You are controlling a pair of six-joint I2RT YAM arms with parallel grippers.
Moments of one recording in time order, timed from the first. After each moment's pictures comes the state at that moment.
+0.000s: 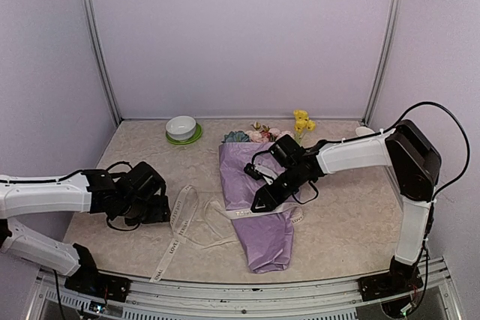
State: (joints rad) left arm -0.85 1.20 0.67 -0.65 -0.32 -0.91; right arm 0.76 1.95 1.23 -0.36 -0.47 0.05
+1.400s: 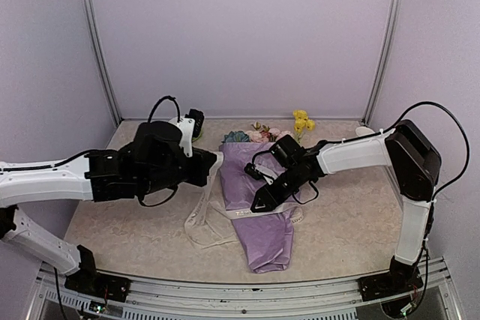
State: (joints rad) left arm -1.06 1.35 1.01 -0.23 -0.40 -0.46; right arm 0.75 1.95 1.23 -0.35 -0.48 0.05
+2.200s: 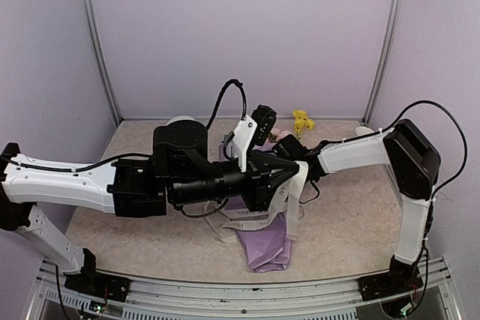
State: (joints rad) left arm -1.34 1.49 1.21 0.20 -0.09 -0.22; right arm 0.73 1.96 1.21 -0.32 -0.55 0.08
